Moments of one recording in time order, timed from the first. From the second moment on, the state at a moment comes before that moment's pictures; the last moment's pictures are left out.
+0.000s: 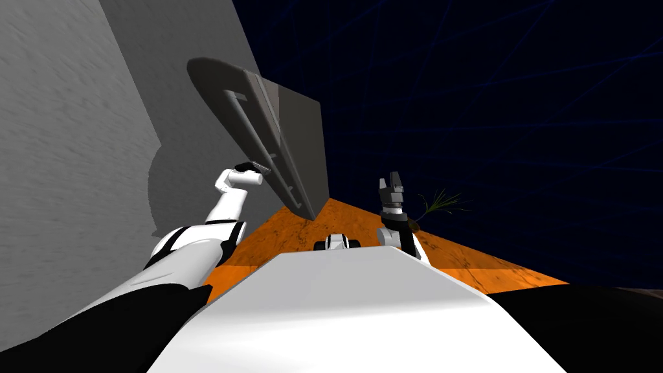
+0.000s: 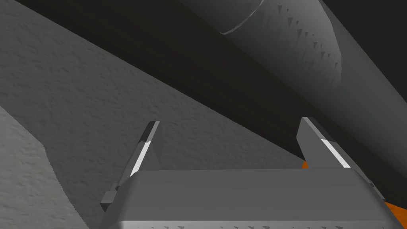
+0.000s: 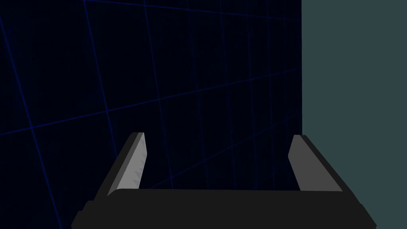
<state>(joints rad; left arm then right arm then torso) -0.69 0.86 0.05 -1.19 0.22 0.64 1.16 0.46 -0.03 0.02 -2.23 -0.02 -0.50 0.10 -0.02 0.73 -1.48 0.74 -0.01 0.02</state>
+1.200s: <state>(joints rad) -0.75 0.95 0.07 -1.09 0.25 0.71 1.22 0.46 -0.03 0.02 -2.23 -0.02 -0.50 0.10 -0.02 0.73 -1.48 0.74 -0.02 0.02</state>
